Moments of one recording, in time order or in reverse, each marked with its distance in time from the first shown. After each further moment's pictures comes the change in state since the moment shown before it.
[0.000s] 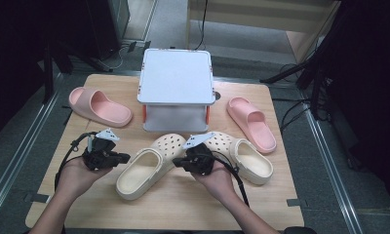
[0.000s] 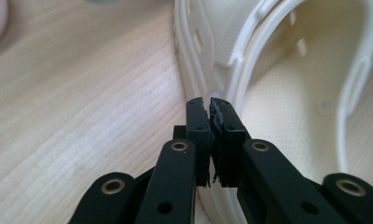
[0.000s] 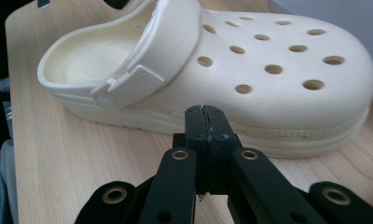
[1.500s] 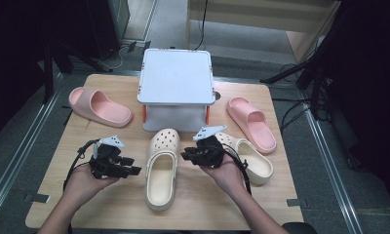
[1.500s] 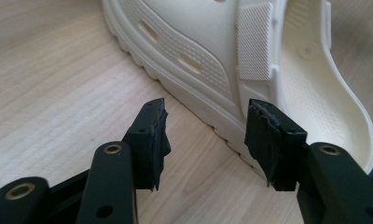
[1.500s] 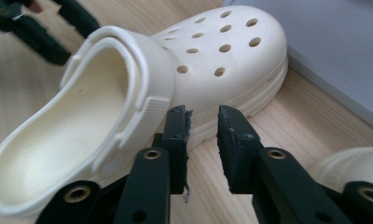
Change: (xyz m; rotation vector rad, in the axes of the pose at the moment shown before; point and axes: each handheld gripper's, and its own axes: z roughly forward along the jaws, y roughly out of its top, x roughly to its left) left arm -0.013 -0.003 0.007 -0.063 -0.141 -0.040; right arm -0.023 0.001 -0.029 -0.029 -0.064 0.018
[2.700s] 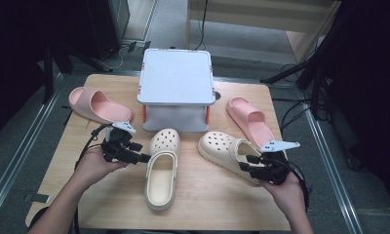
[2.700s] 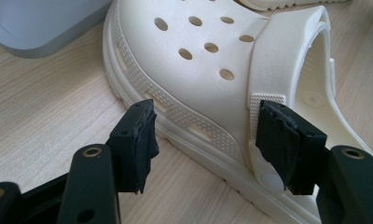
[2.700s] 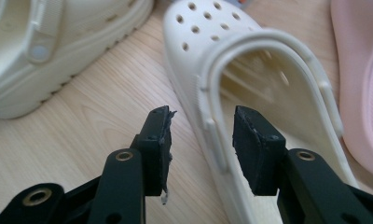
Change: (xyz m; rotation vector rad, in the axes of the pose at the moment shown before) left arm 0.009 0.044 0.016 0.030 -0.039 0.073; right arm -0.039 -0.089 -0.129 0.010 -0.243 0.186
